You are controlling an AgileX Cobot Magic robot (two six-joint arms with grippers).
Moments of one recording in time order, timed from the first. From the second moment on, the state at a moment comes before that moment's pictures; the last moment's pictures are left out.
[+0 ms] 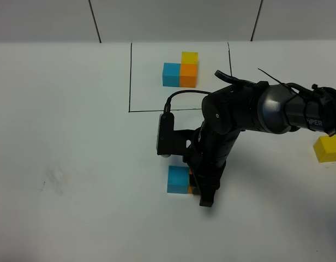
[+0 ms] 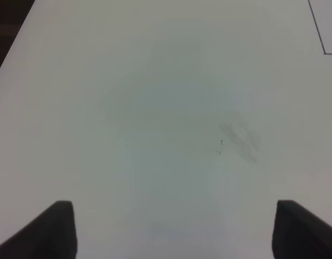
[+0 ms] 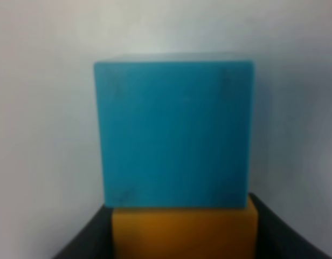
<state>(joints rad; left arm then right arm) -0.01 -0.01 -0.51 0.11 1.08 -0.11 0.69 2.03 -1.23 0.18 0.73 -0.91</state>
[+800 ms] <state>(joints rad) -0.01 -0.01 -0.51 0.11 1.08 -0.11 0.58 1.75 -1.22 -0.01 0.80 -0.35</state>
